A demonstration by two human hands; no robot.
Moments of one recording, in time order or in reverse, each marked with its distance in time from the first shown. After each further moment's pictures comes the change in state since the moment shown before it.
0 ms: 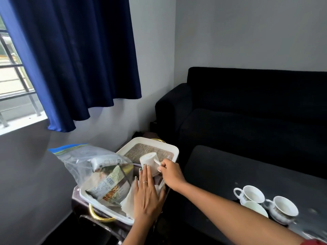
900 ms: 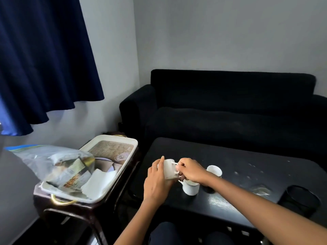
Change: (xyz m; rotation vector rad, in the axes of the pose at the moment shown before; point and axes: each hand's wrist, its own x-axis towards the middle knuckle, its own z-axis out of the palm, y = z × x) left_hand -0.079 0.162 -0.007 -0.297 -0.127 0.233; right_hand -0.148 0.080 -0.186 -0.141 -0.064 0.105
